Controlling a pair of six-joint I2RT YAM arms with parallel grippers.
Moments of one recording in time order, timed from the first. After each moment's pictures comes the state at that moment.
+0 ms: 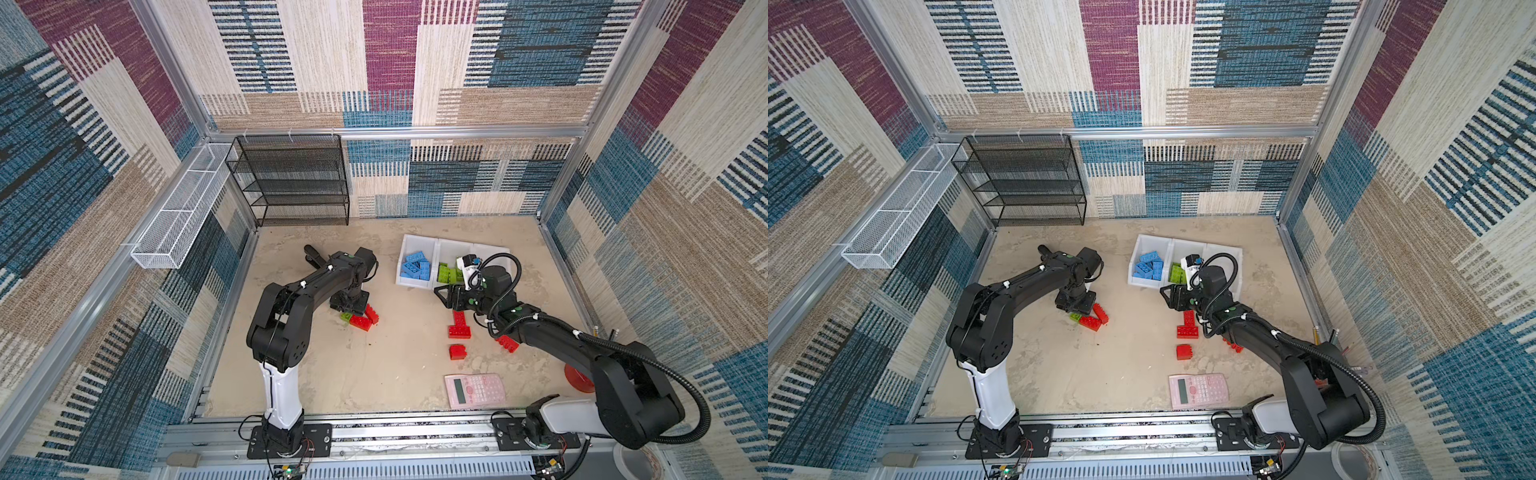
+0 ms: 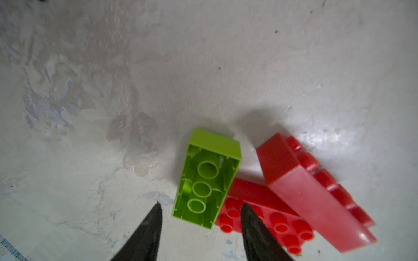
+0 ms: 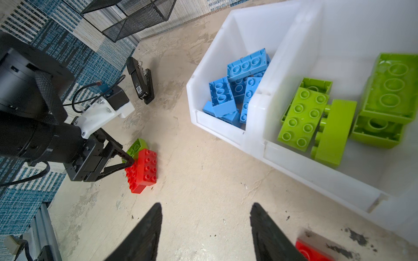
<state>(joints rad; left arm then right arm) -0.44 1.94 1.43 -1.04 -0.17 -0.20 0.38 1.36 0.67 0.14 -0.35 0.41</state>
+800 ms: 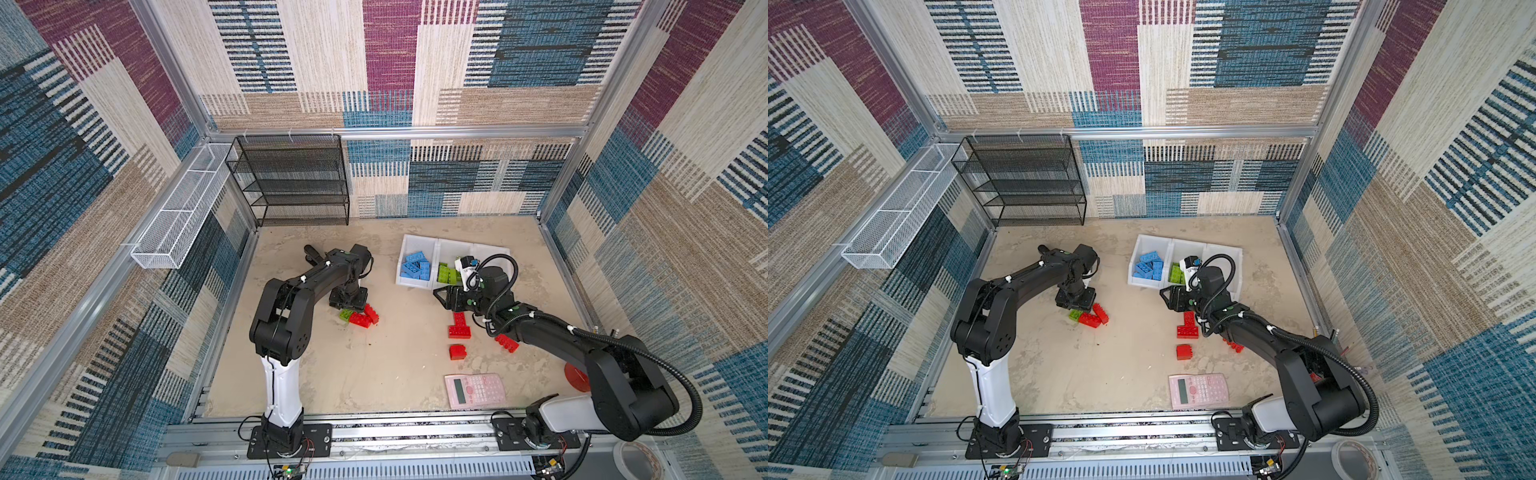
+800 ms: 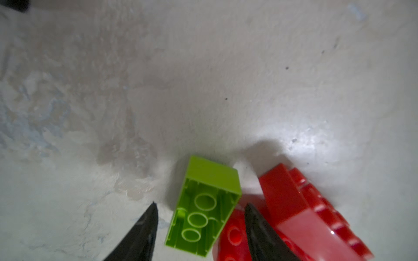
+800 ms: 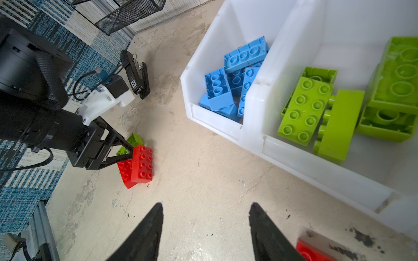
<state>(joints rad) -0.40 1.99 1.45 -1.01 -0.10 -0.20 0.38 1.39 0.67 0.14 -0.36 0.41</state>
